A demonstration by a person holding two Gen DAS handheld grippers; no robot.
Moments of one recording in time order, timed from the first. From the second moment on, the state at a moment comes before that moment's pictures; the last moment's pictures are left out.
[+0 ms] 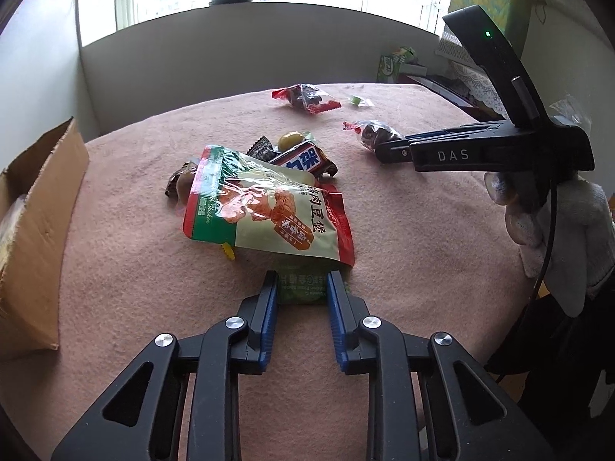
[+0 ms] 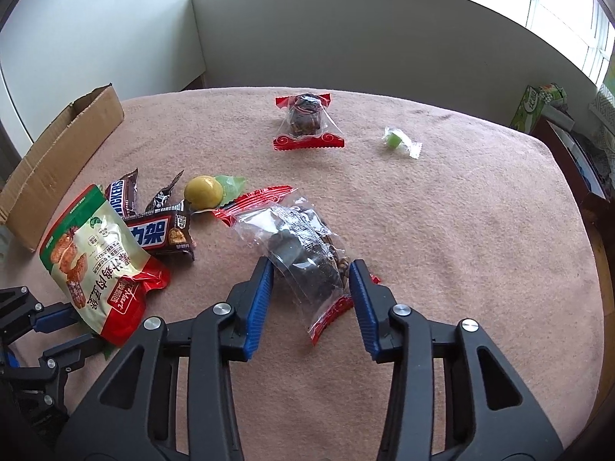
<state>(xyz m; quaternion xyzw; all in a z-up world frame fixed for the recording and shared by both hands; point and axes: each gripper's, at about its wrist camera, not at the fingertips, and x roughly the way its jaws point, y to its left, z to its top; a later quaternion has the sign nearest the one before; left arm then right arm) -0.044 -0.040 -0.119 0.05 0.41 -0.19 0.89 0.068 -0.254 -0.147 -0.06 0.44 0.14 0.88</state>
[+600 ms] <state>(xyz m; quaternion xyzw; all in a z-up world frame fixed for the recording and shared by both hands) -0.067 -0.033 -0.104 0.04 0.38 -0.20 0.90 0.063 -0.256 -0.138 -0.05 0.42 0.14 0.89</state>
